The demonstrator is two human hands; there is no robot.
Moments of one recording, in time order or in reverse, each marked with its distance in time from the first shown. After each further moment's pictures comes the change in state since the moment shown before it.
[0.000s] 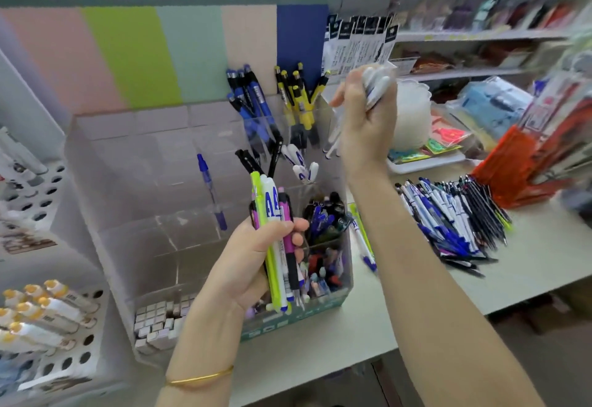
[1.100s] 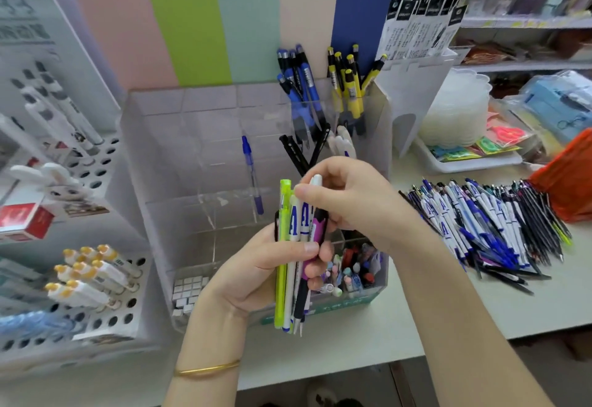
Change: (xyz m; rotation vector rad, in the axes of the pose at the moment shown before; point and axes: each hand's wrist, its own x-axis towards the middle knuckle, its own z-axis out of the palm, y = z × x) left_hand -0.013 -0.007 -0.042 -0.150 -0.512 -0.053; right_hand -0.064 -0.029 -0.011 -0.118 -0.972 0.627
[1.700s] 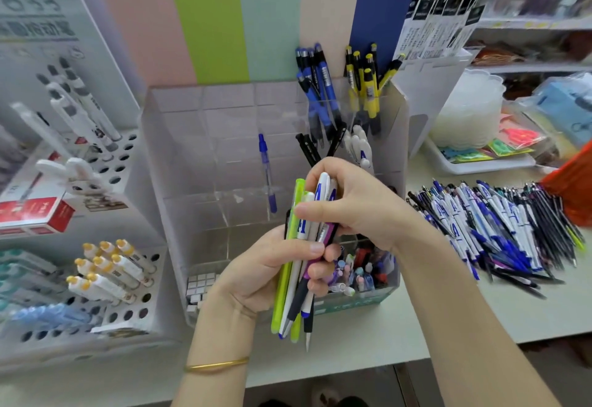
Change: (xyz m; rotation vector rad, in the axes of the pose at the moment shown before) left_hand -0.007 0.003 -0.010 -0.151 -0.037 -0.093; right_hand 0.008 0.002 0.010 0.054 -0.162 -0.003
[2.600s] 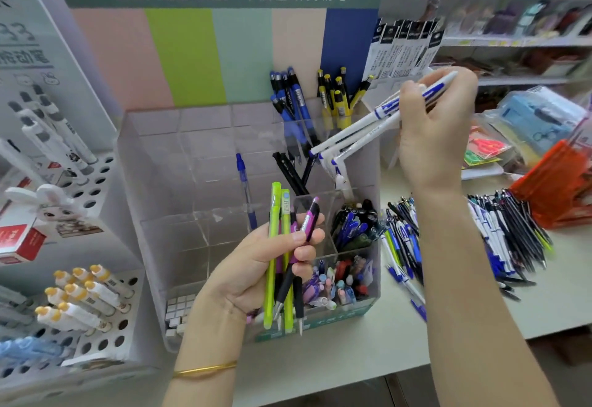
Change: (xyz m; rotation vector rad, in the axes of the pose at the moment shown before) left_hand 0.018 0.008 0.004 -0.094 0.149 0.083; right_hand 0.007 -0.030 -0.072 -0.150 1.087 -0.558
